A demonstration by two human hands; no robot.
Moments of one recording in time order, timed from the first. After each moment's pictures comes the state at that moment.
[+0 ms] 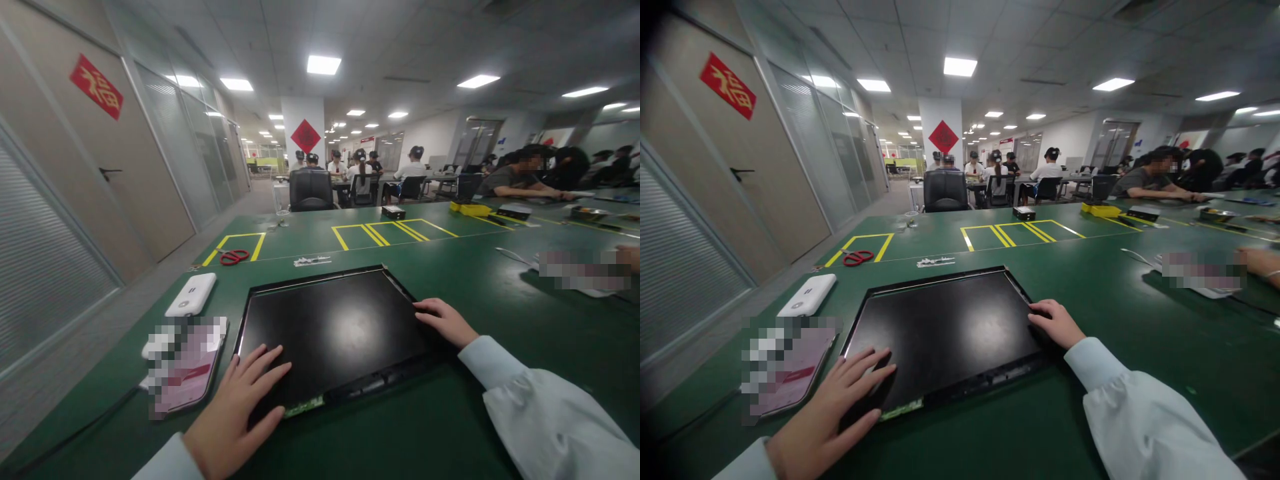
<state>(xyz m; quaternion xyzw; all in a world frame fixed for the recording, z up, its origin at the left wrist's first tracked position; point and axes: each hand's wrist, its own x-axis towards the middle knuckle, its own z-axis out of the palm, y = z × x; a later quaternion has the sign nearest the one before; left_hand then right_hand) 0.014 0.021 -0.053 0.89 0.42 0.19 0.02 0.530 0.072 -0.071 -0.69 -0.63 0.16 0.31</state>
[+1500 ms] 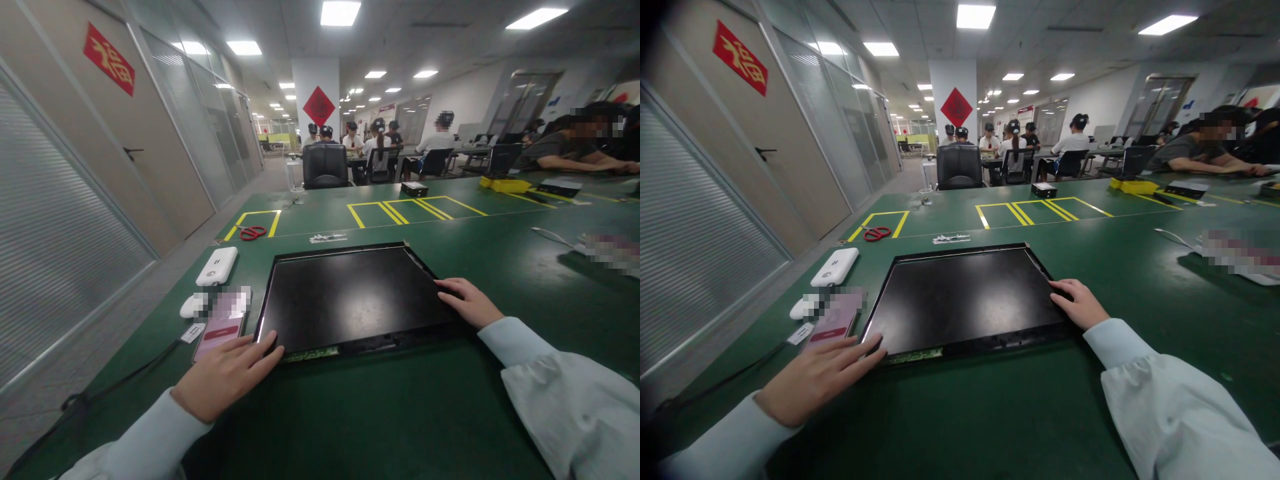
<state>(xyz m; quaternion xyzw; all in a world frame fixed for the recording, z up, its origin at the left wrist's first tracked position) -0.036 0.017 -0.024 0.92 0.36 0.11 -0.04 0.536 0.066 -0.080 -0.69 -0.64 0.09 0.32</state>
